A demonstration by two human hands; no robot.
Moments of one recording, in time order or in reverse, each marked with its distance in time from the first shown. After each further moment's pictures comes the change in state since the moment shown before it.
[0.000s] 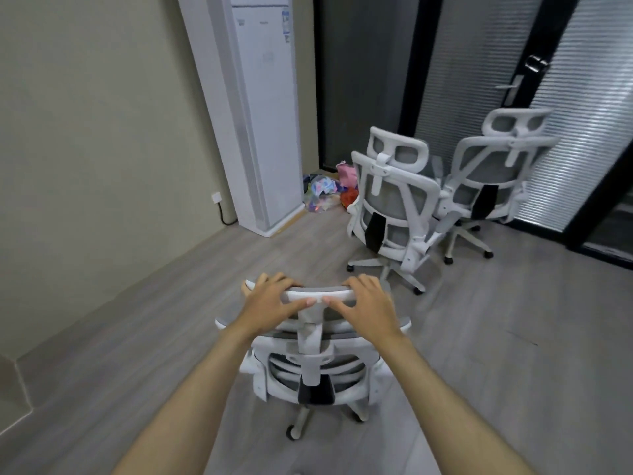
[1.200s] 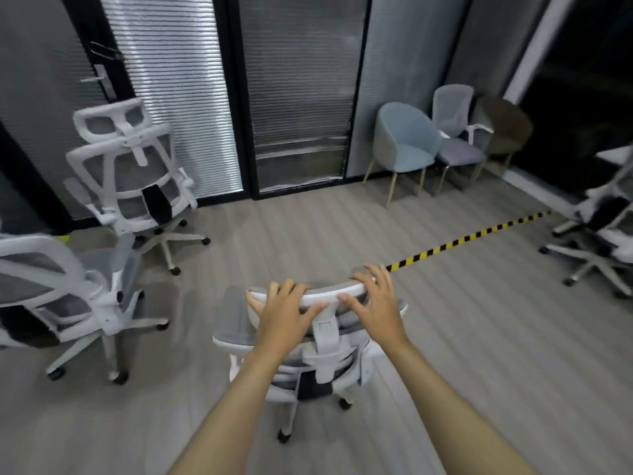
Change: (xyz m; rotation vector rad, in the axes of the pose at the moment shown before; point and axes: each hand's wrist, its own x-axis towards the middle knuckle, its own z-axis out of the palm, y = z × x) left_hand 0.059 0.564 0.388 -0.147 -0.288 0.842; right_hand -0.326 0.433 -0.313 0.025 0.626 0.883
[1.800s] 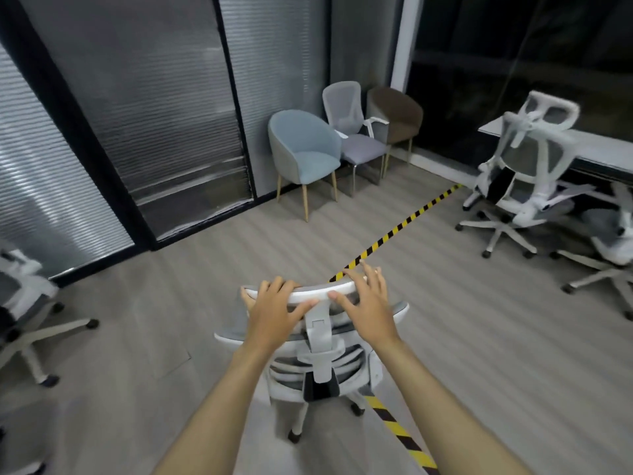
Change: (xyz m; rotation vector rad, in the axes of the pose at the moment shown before) left_hand 0.301 0.214 0.233 -0.010 -0.111 0.266; right_hand 0.190 0.254 -0.207 -0.048 0.182 0.288
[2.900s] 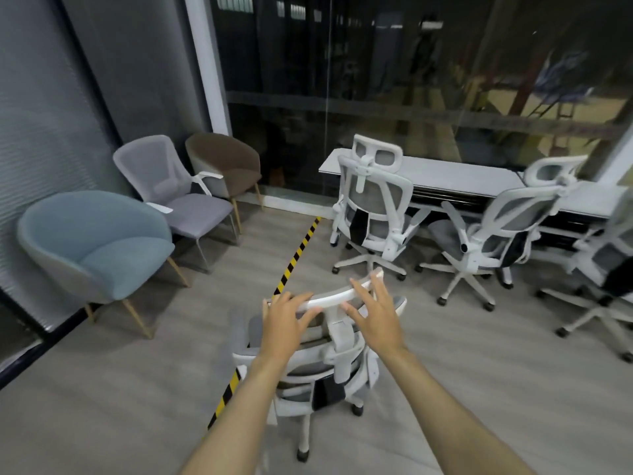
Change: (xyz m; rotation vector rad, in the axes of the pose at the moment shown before) left_hand 0.576 0.316 0.327 -0.333 -0.236 0.396; right_hand 0.455 0.338 -0.279 -0.276 0.432 0.343
